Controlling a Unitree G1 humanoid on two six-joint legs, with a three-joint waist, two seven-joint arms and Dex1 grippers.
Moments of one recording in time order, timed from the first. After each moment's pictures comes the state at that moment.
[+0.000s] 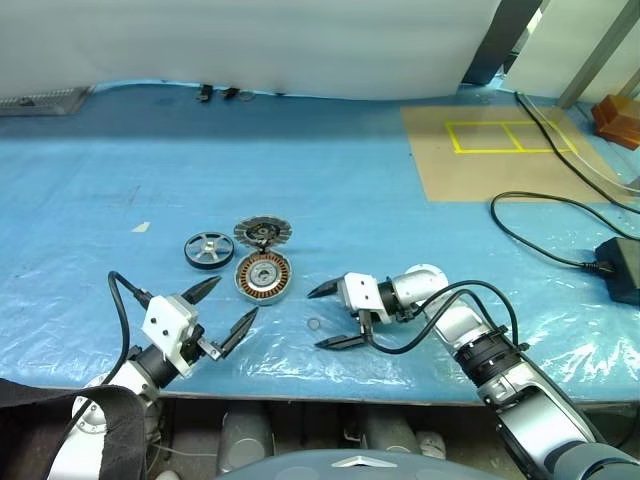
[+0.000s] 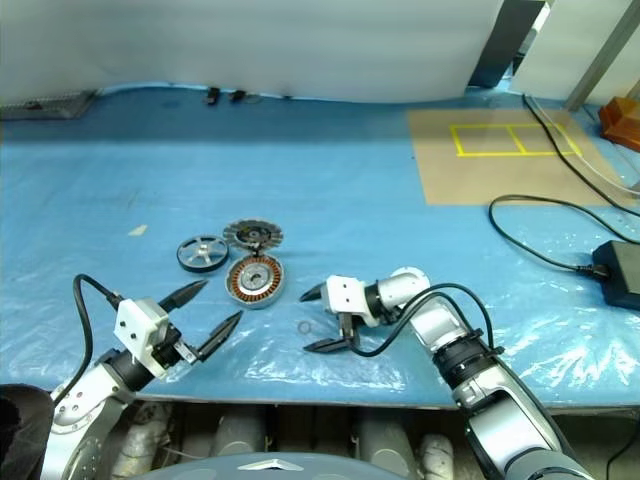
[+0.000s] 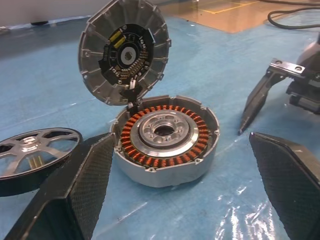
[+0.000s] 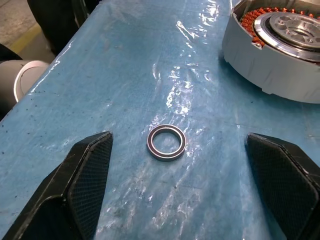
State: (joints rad) left arm 0.42 0.43 0.10 -0.47 -0.33 0.02 -0.62; right arm -0.45 -0.41 0.44 0.30 0.01 -0.16 1.26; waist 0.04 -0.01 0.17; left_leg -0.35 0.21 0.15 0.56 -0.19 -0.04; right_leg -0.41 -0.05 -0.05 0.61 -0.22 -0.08
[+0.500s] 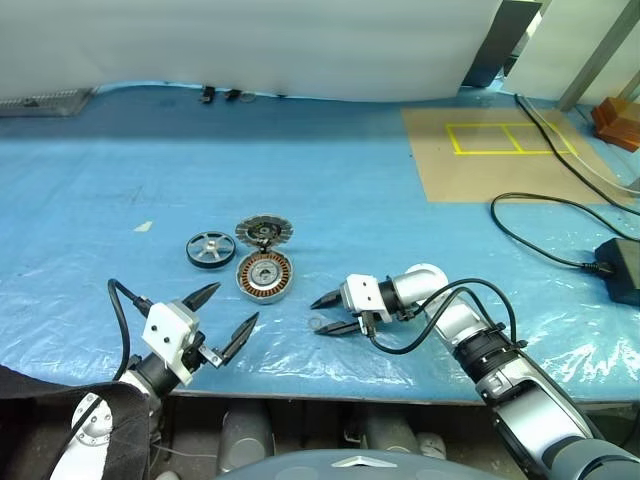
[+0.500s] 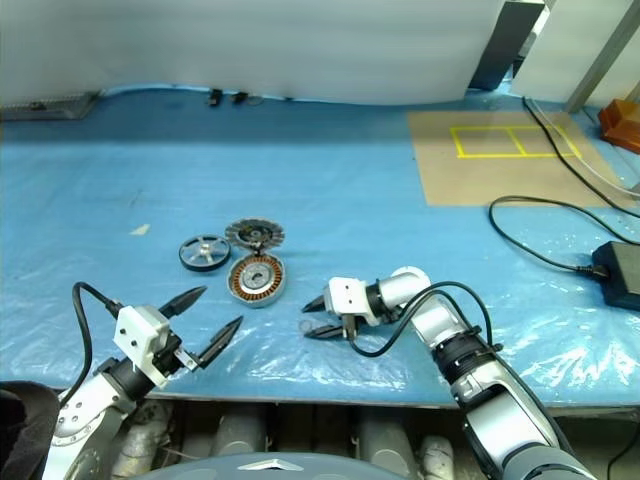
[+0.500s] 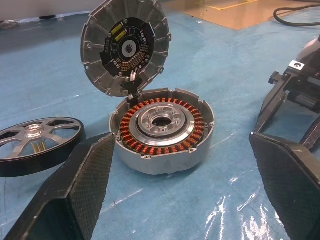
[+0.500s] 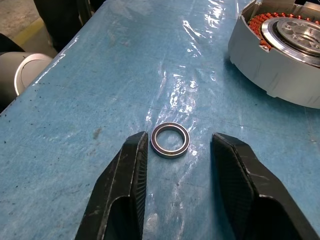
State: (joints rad) left arm 0.46 0.42 0.09 -0.50 -0.32 0.03 -0.58; right arm -0.47 -0.40 0.45 0.38 0.01 -0.25 1.27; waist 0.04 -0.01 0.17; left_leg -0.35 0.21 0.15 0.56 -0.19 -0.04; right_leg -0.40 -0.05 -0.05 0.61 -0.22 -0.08
